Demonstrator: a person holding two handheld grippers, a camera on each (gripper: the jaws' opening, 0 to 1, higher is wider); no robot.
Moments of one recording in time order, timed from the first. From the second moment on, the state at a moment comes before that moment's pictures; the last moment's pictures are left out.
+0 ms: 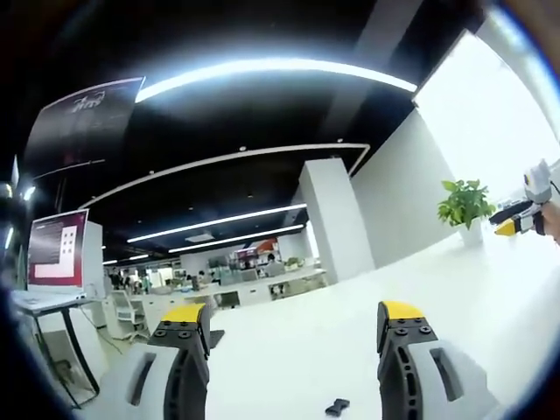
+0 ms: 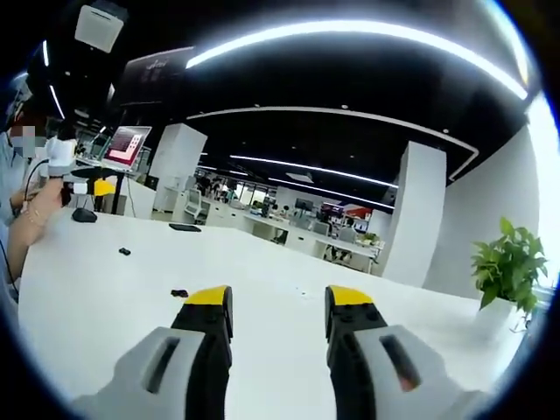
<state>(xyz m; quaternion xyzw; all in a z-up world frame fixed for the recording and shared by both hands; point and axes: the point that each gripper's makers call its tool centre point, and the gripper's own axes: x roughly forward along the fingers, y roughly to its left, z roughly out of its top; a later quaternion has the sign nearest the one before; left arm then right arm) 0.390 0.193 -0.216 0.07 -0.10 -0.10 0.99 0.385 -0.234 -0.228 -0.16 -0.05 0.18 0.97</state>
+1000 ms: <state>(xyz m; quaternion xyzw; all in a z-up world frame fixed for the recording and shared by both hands) 0.392 0.208 -0.221 0.06 -0.08 -0.09 0.99 0.382 -0.264 -0.224 -0.14 -0.06 0.14 0.98</state>
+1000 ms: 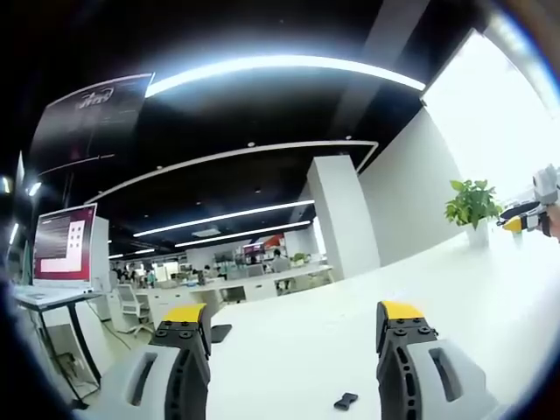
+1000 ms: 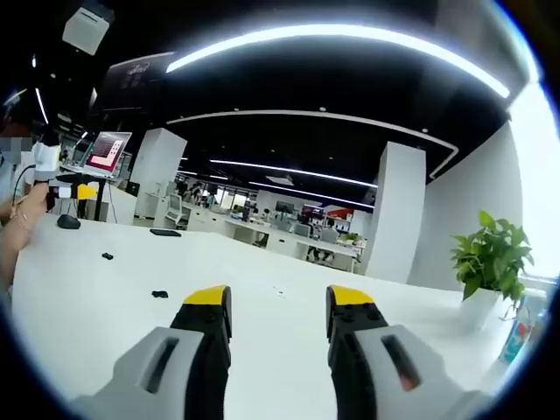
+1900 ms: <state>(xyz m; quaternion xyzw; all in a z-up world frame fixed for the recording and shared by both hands) 0.393 0.220 -0.219 0.05 -0.07 -0.08 0.99 0.383 -0.264 -0.225 -0.15 -0.07 0.12 0.98</state>
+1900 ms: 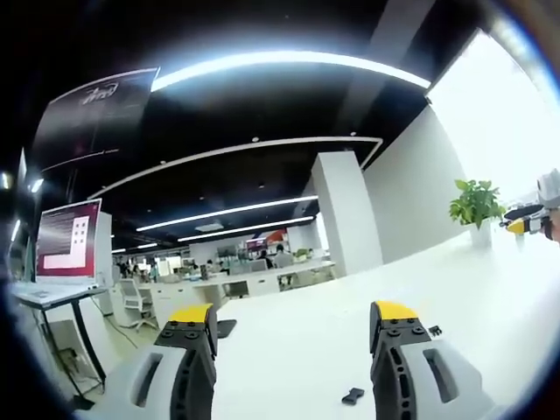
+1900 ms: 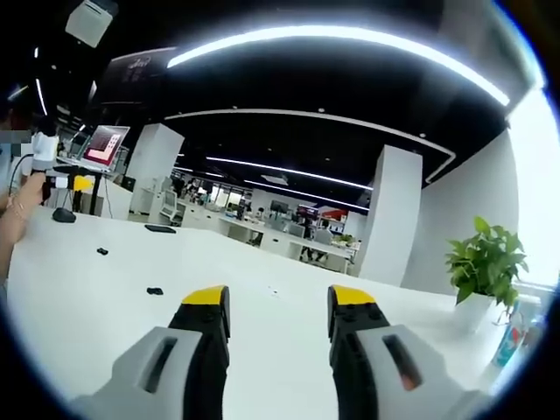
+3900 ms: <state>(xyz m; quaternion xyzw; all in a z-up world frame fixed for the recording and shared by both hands) 0.389 0.206 -0.224 0.08 0.01 -0.13 0.99 0.382 -0.257 -0.232 -0.19 -0.05 0.13 0.97</state>
